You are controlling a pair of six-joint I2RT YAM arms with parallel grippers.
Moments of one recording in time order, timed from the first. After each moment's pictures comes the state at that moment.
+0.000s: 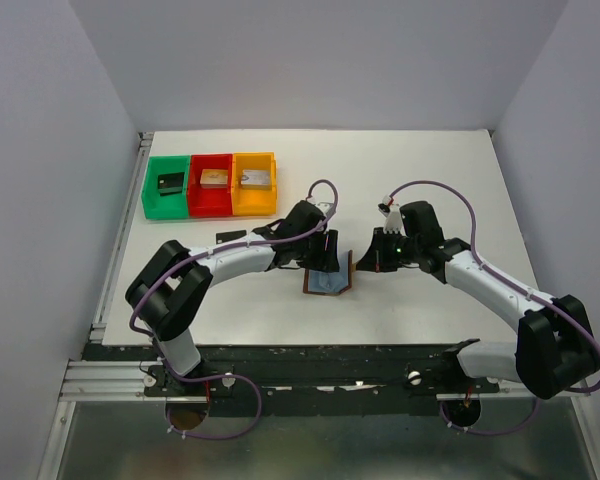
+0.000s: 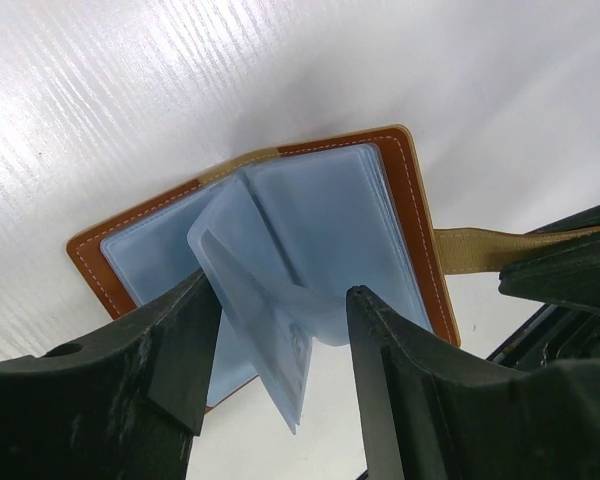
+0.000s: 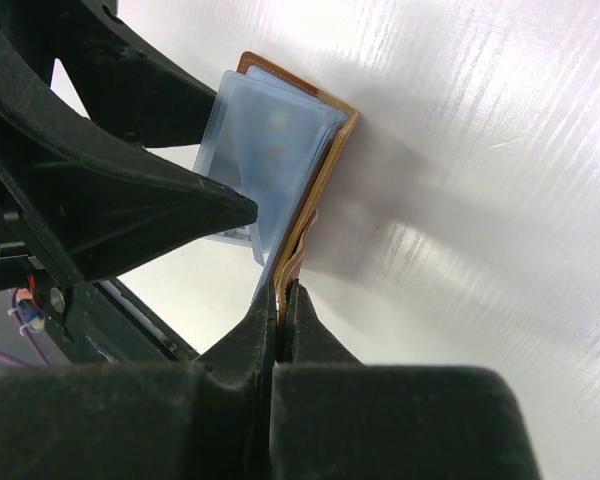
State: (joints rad) left arm -0.77 1.71 1.03 -0.15 0.22 -0.52; right arm 0.41 1.28 0.73 -0.26 -0.45 0.37
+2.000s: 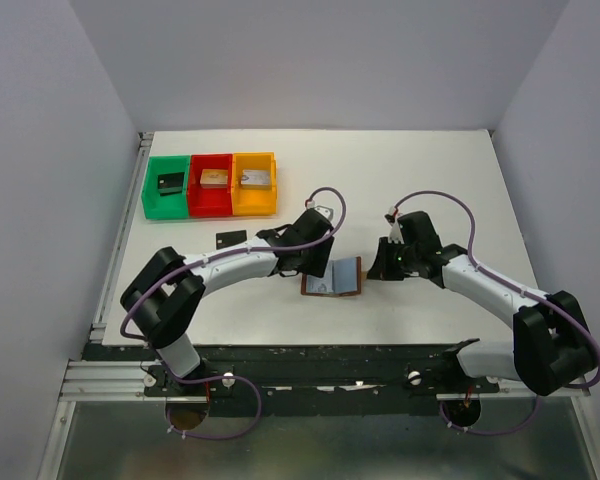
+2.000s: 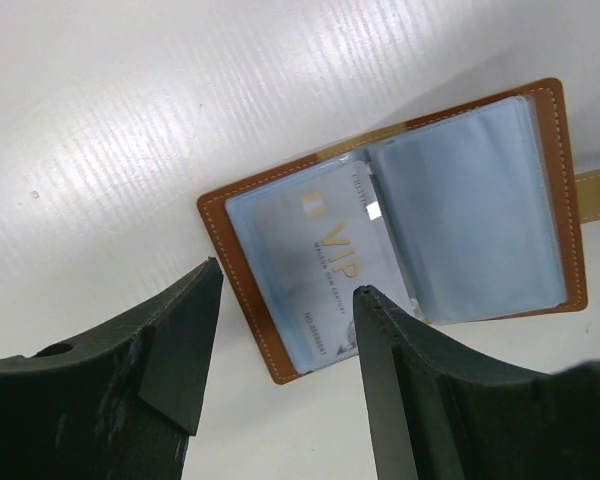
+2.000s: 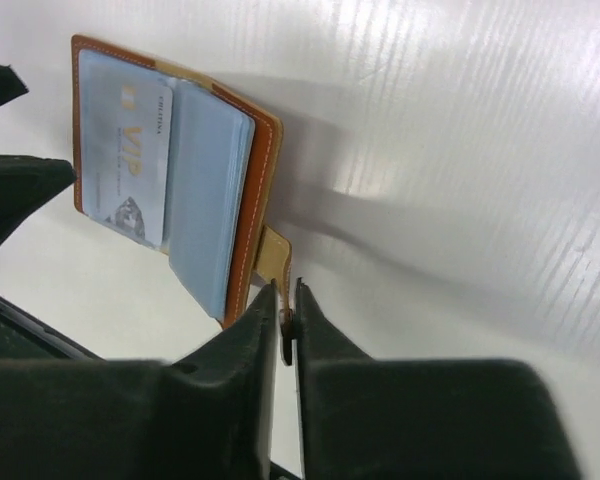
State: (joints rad) left arm -0.84 1.67 1.07 -0.34 -0.12 -0.43; right arm 0.41 1.30 0.66 -0.28 -0.28 0.40
